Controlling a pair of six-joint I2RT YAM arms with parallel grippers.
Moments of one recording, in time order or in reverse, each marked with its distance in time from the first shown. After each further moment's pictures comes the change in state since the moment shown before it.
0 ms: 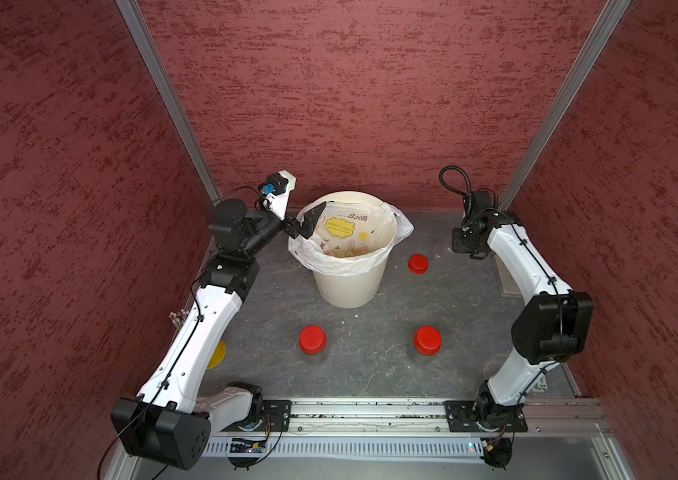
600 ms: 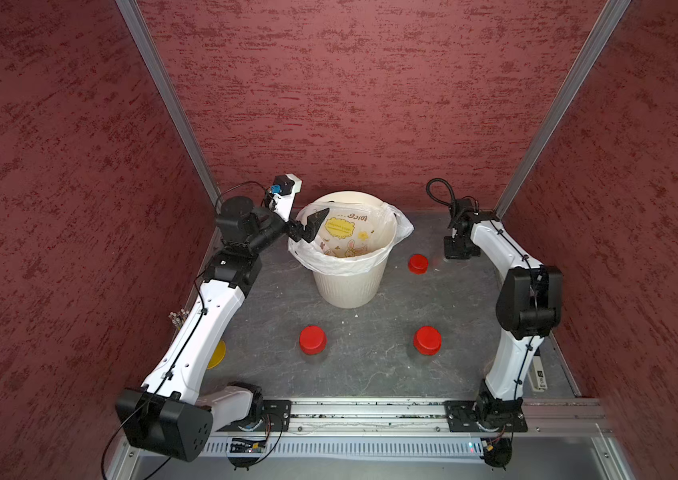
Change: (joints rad) left arm 0.000 0.037 0.018 -0.085 0.030 0.002; right arm 0.000 0.206 0.074 -0.005 0.040 -0.032
